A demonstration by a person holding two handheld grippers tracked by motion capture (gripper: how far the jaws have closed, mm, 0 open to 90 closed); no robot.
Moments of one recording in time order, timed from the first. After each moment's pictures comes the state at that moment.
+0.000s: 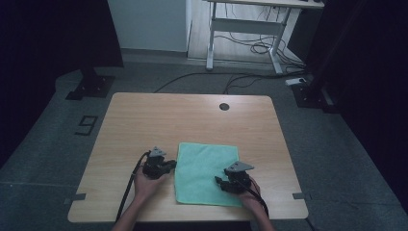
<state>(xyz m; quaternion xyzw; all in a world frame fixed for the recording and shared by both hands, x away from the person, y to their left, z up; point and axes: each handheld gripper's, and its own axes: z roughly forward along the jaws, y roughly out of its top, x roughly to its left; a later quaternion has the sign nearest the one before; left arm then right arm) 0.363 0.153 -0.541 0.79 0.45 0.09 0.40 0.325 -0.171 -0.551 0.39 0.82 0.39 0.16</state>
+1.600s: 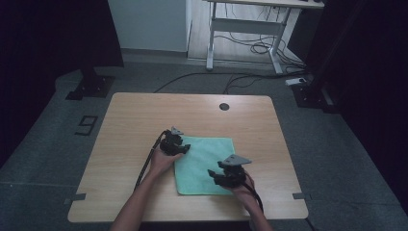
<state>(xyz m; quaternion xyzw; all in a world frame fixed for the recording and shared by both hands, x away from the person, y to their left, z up) 0.453 0.104 -0.541 0.82 0.43 0.13 0.35 0.329 -0.141 -0.521 0.36 0.81 0.44 0.15</state>
